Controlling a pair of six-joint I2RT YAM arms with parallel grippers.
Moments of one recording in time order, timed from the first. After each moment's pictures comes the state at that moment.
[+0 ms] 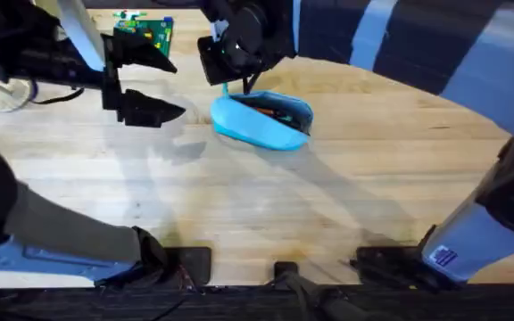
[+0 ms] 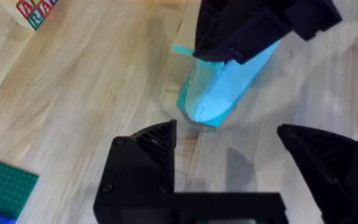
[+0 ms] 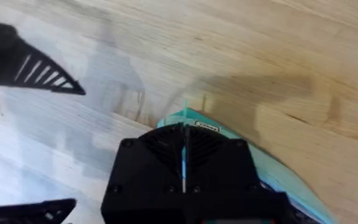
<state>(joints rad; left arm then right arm) 0.40 1.70 1.31 -1.36 1.00 1.70 0.83 1.94 1.72 -0.74 0.18 0.47</state>
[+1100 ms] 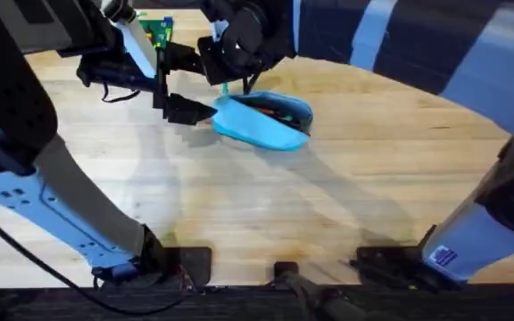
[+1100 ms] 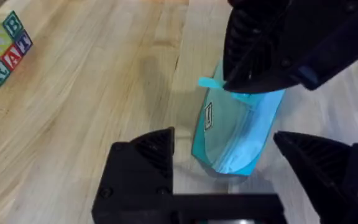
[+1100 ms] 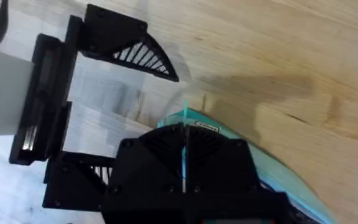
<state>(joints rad) 0.23 1.96 1.31 -1.12 1.13 1.71 0.83 1.94 1.72 -0.74 0.18 0.47</state>
